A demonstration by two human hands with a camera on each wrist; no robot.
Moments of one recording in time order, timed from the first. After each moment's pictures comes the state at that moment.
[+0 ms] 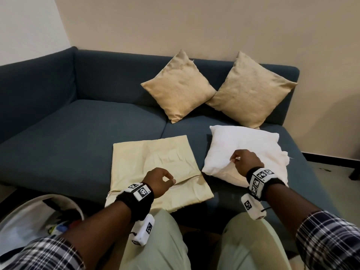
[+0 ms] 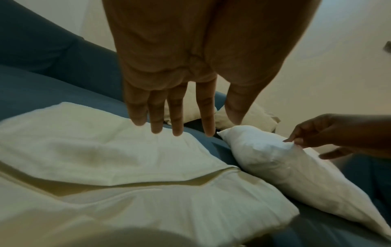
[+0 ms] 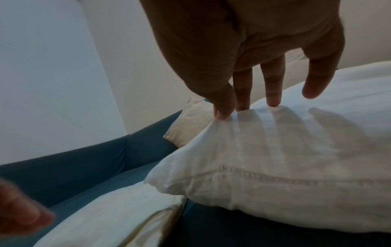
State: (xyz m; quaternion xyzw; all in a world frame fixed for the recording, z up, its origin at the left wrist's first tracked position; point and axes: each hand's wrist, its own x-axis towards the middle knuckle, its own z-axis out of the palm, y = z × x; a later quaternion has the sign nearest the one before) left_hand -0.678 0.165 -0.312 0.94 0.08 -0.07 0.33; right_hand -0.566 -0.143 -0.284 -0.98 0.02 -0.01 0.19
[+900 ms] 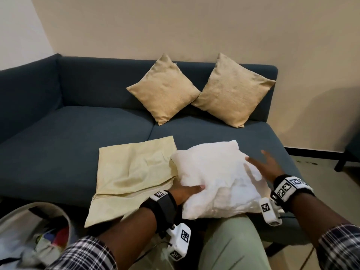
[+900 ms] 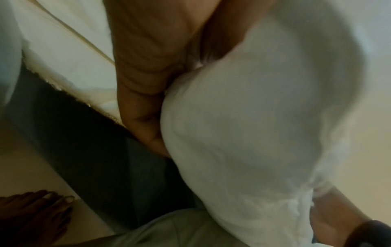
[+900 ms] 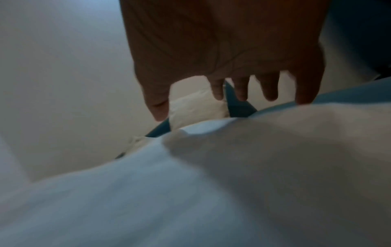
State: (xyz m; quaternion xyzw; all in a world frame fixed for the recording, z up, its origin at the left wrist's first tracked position) left_hand -0.671 0.034 -0.356 0.68 0.20 -0.15 0.69; right_hand -0.584 -0.282 -0.306 -0.86 0.14 -0.03 0.48
